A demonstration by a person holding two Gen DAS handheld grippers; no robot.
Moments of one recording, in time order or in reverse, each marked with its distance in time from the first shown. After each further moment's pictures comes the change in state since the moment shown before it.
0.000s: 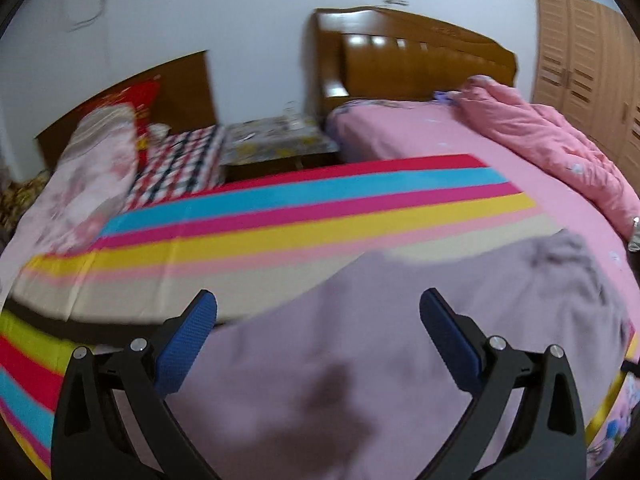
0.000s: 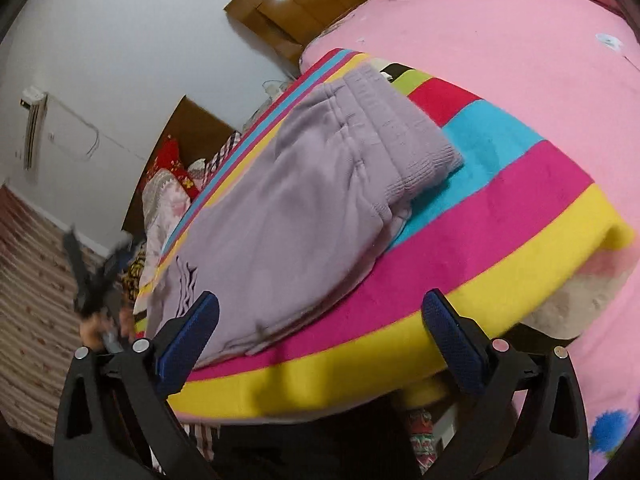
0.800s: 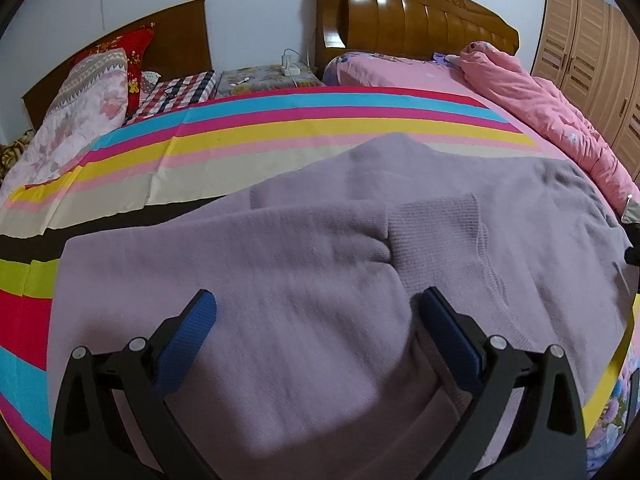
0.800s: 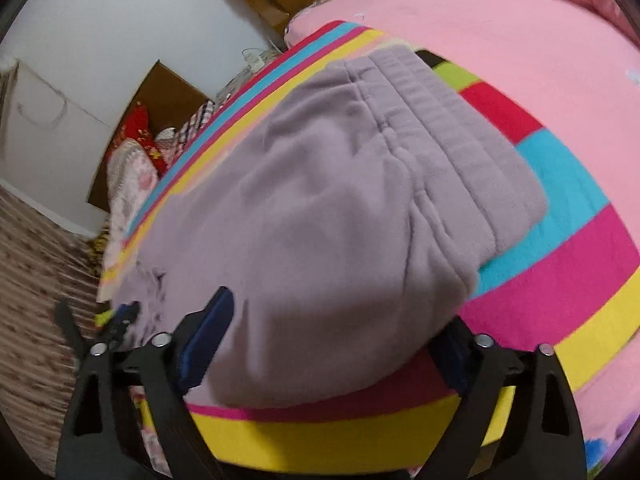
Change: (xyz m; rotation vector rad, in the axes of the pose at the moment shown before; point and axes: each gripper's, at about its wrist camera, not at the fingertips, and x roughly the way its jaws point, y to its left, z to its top) left arm 0.025 0.025 -0.075 -0.023 0.154 -0.075; right arm 0.048 0.033 0.028 -0.040 0.100 -0.123
